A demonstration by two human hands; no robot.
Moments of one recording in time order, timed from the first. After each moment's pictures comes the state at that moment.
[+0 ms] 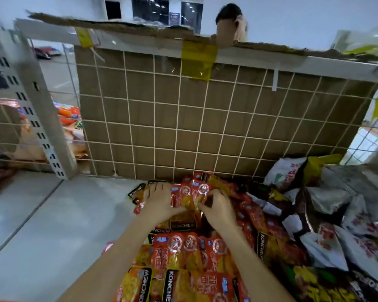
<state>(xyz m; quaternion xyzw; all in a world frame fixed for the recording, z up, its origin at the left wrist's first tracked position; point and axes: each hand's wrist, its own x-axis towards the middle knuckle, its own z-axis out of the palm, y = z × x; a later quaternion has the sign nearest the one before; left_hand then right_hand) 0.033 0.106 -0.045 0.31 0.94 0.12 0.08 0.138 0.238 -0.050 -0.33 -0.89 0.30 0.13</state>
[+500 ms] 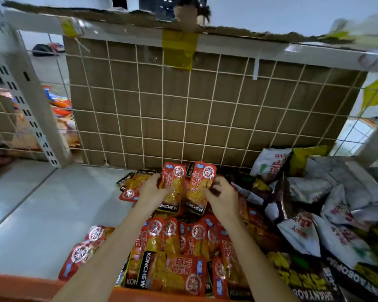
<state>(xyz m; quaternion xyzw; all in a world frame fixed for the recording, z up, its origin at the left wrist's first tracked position) 0.071 0.121 -0.037 0.14 0.83 0.52 0.16 0.186 0.263 -0.033 -0.24 -0.81 0.49 0.24</state>
